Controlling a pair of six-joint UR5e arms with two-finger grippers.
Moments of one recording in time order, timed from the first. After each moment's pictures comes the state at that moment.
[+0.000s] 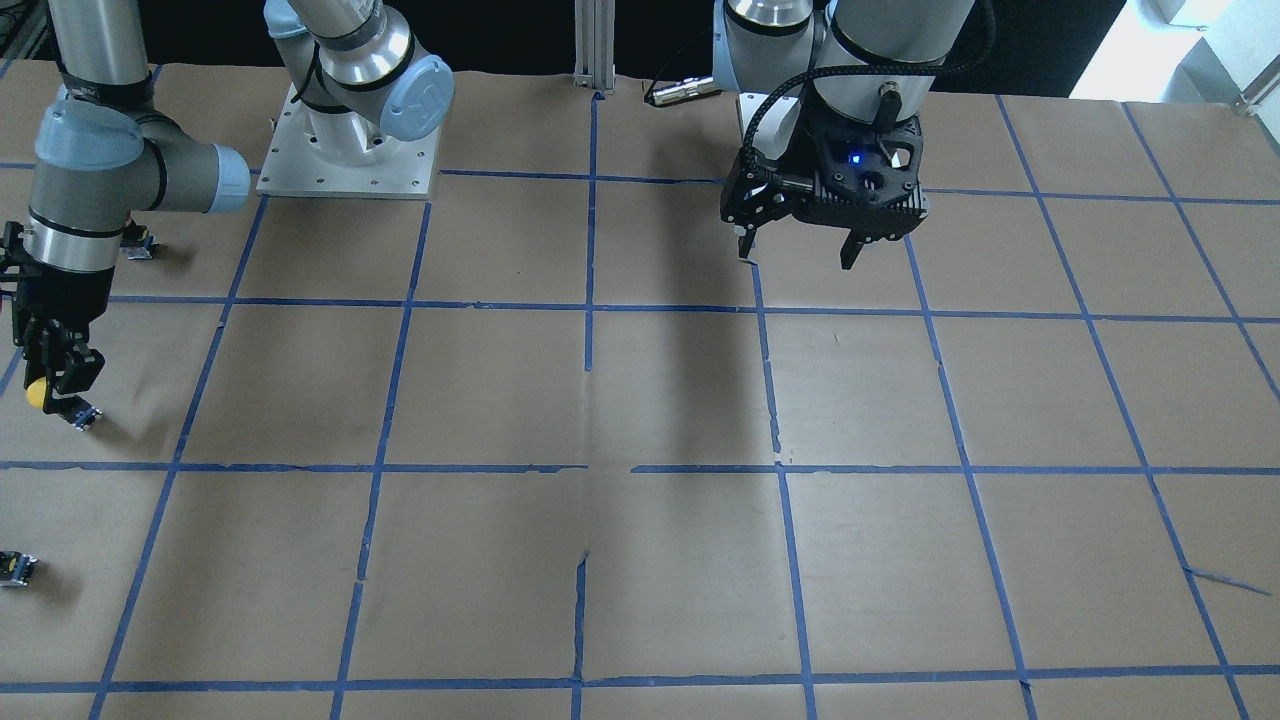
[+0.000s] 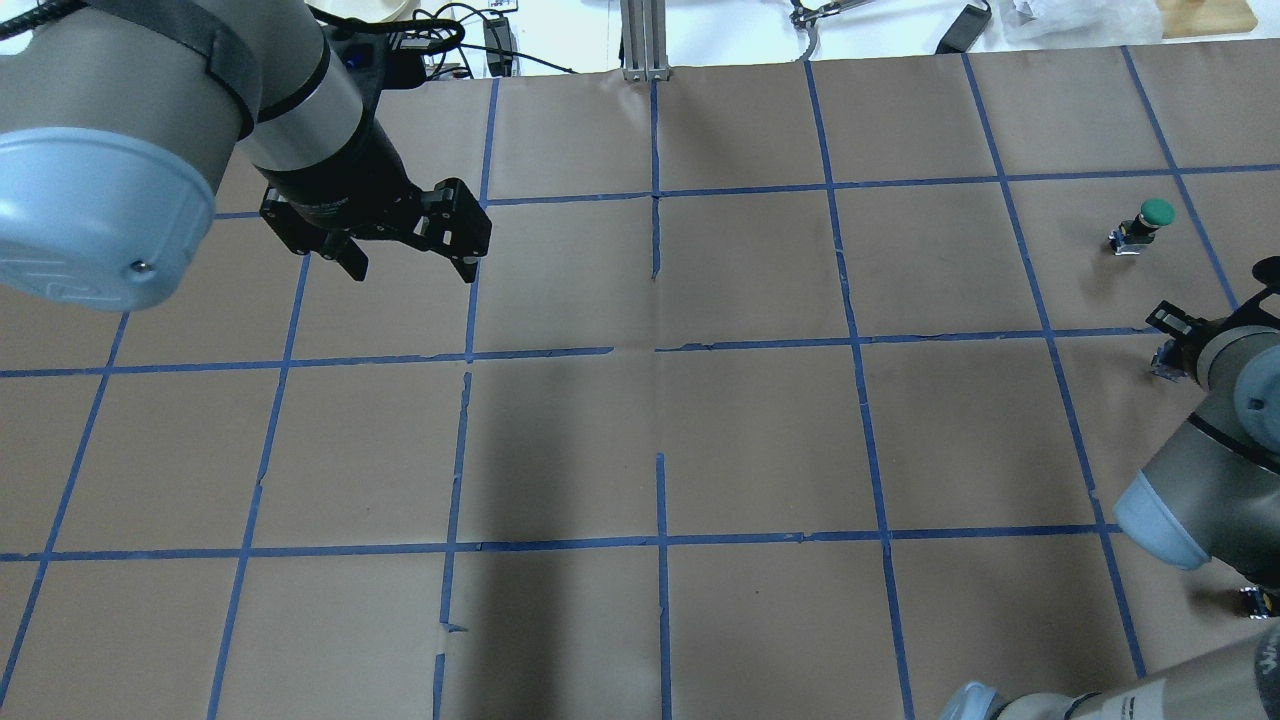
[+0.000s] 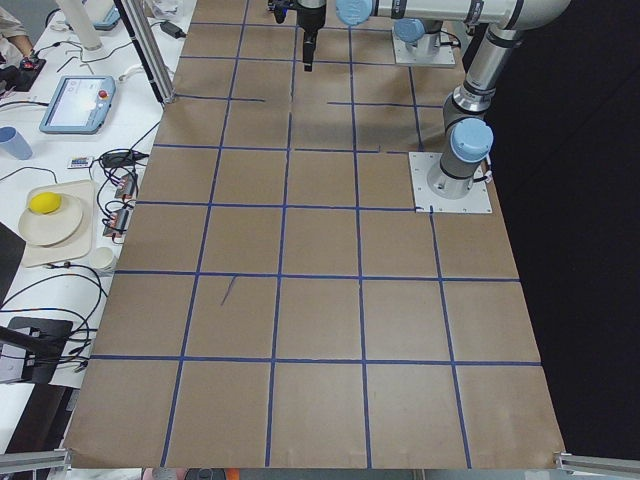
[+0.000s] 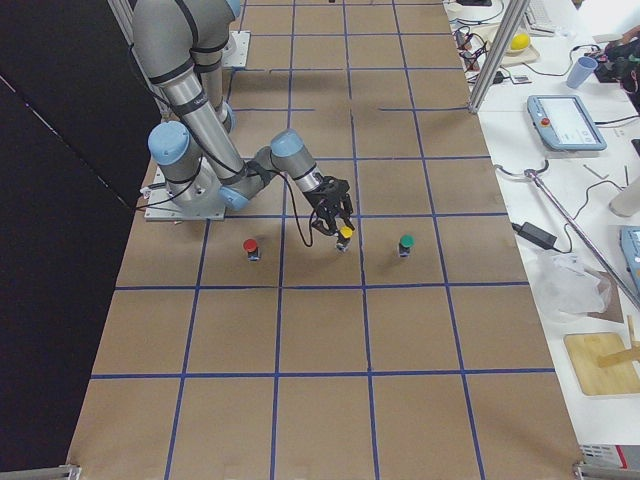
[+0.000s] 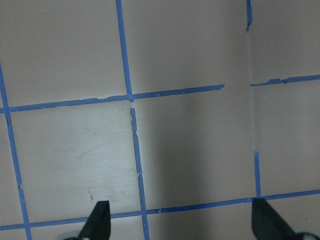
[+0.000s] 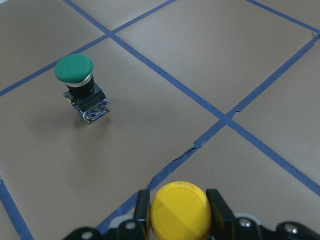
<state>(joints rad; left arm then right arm) -1.67 -1.55 -1.62 -1.50 1.54 -0.01 0.91 -1.28 2.43 -3.48 -1.58 0.08</state>
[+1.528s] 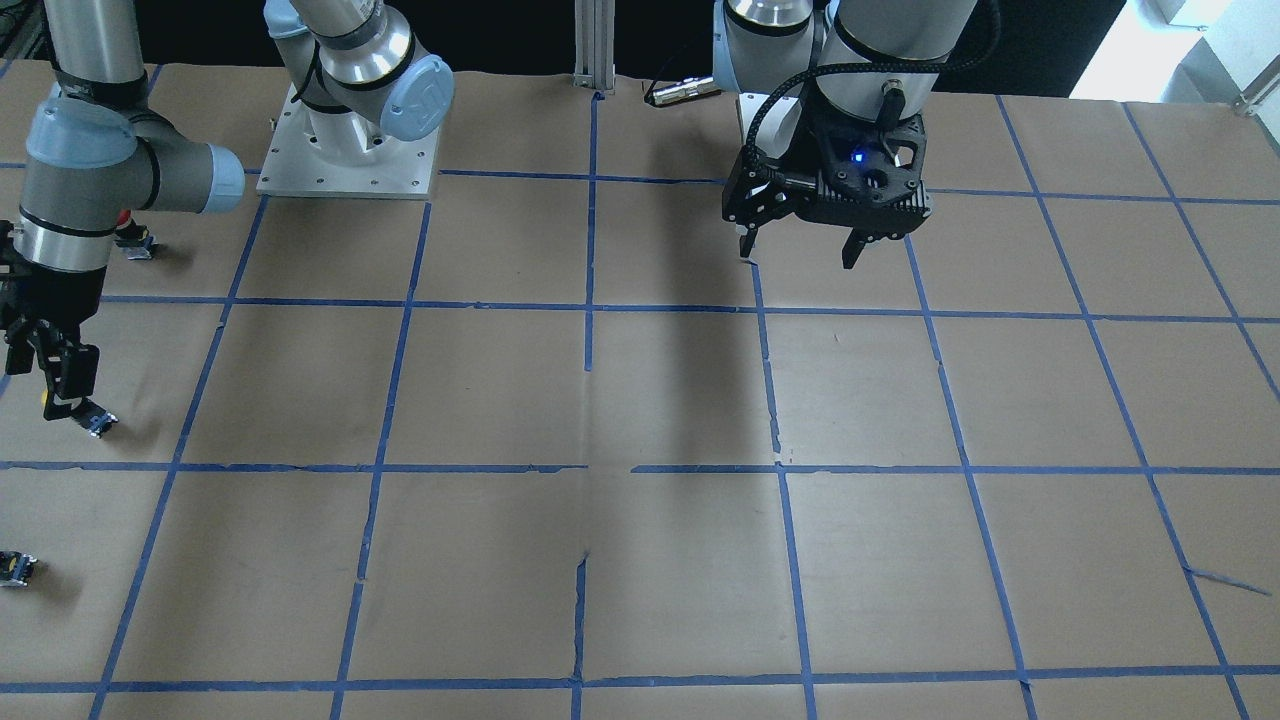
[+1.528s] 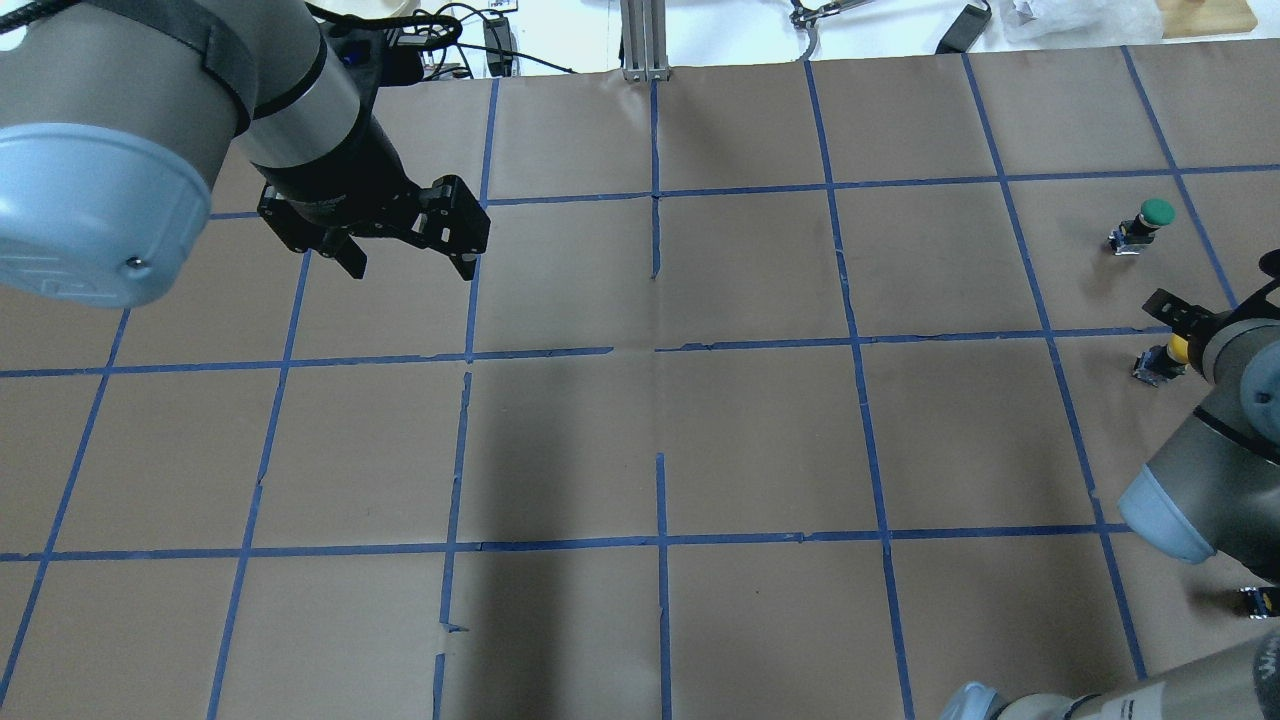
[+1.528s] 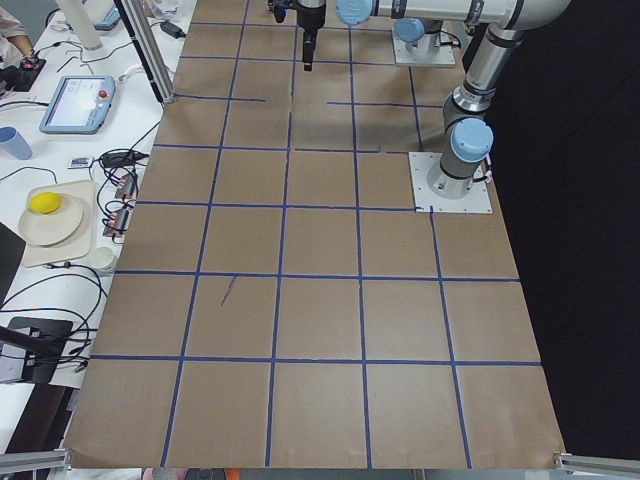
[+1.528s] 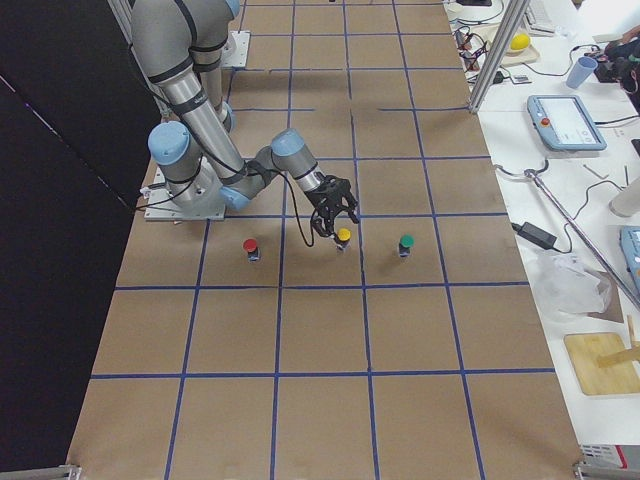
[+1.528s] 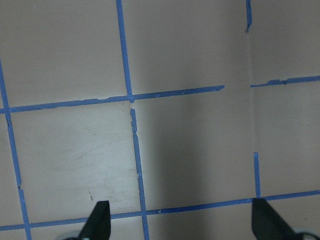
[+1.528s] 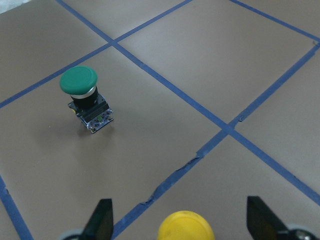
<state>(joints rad) -1.67 -1.55 -1.62 -1.51 1.53 -0.01 0.91 -1.29 2.41 -3.45 -1.57 0.08</state>
